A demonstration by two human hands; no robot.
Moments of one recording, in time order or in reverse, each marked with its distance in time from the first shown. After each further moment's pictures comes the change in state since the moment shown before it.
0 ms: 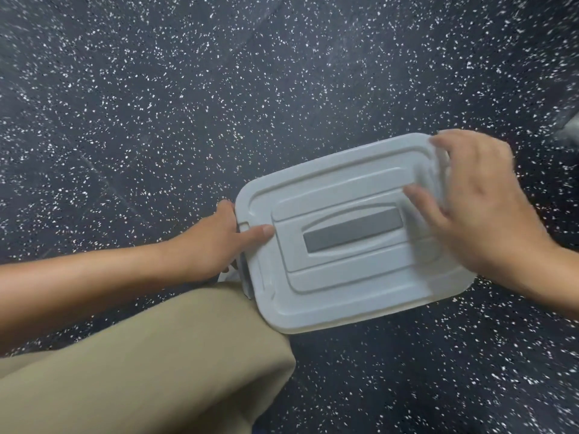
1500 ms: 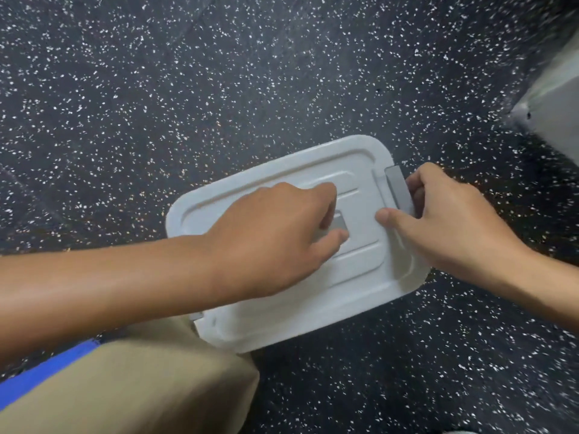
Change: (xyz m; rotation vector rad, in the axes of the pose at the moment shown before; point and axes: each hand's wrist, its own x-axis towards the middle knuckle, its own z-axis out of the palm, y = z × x) left_hand -0.013 0.128 0.054 0.471 0.166 0.656; right_hand -0.010 0.036 0.002 0.181 -0.178 0.338
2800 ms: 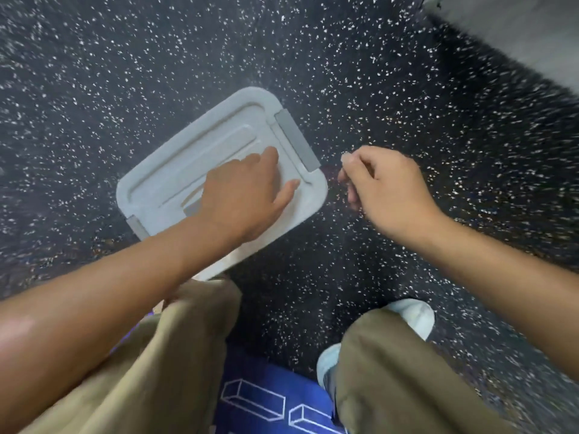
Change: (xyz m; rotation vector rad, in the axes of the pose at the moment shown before) left_hand 0.025 0.067 0.041 0.267 0.055 0.003; right_hand -0.064 0.066 -0.019 0.505 0.026 0.045
